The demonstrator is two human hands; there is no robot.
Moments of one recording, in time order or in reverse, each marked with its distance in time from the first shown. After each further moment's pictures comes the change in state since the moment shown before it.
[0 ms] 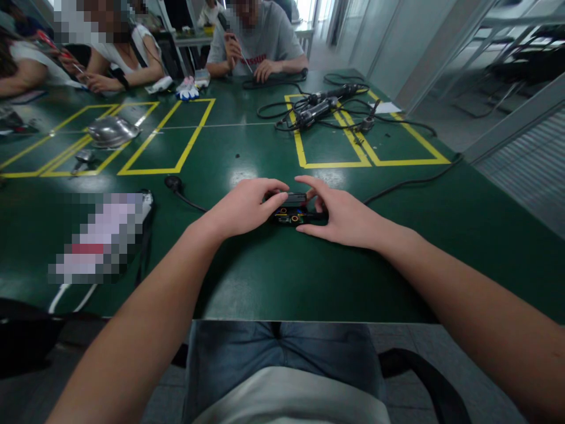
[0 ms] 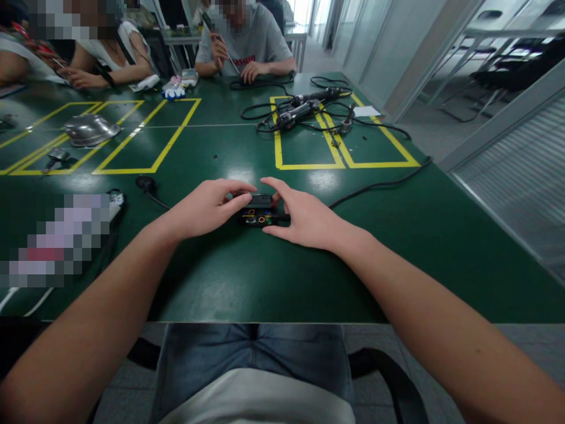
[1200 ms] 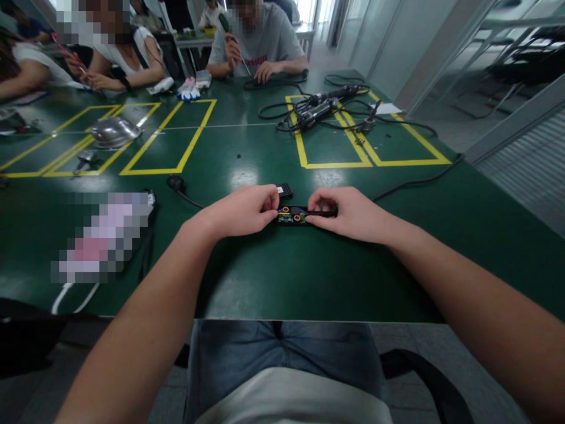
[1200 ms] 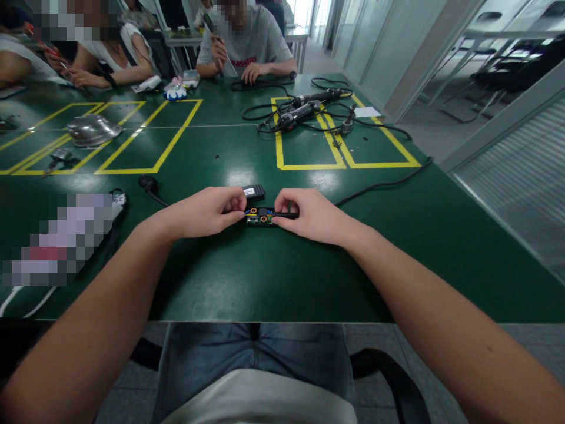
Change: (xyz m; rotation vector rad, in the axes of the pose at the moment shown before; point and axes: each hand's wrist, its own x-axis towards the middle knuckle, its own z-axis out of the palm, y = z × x) left_hand -0.005 -0.005 -0.007 -0.005 -0.183 -0.012; right_hand 0.004 -0.001 -0.011 0.119 -0.008 0.037
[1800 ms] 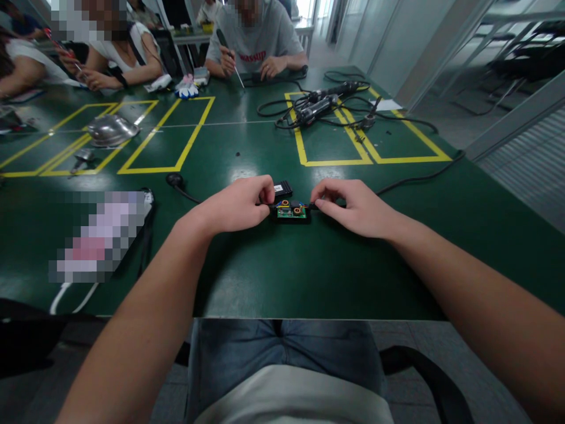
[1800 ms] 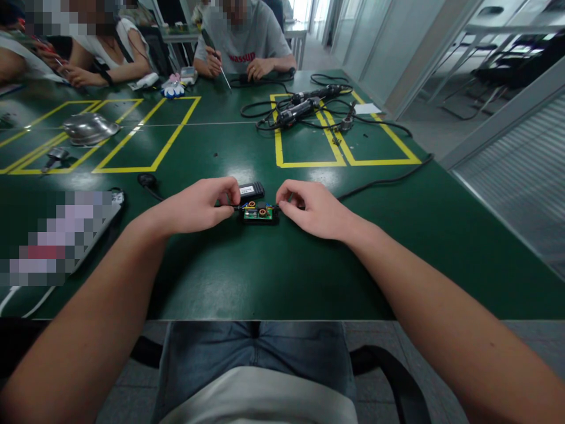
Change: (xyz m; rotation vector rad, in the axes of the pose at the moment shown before) left_hand -0.003 0.001 -0.010 -0.024 0.070 -0.009; right_hand -0.003 0.000 -0.005 -0.003 0.084 -0.039
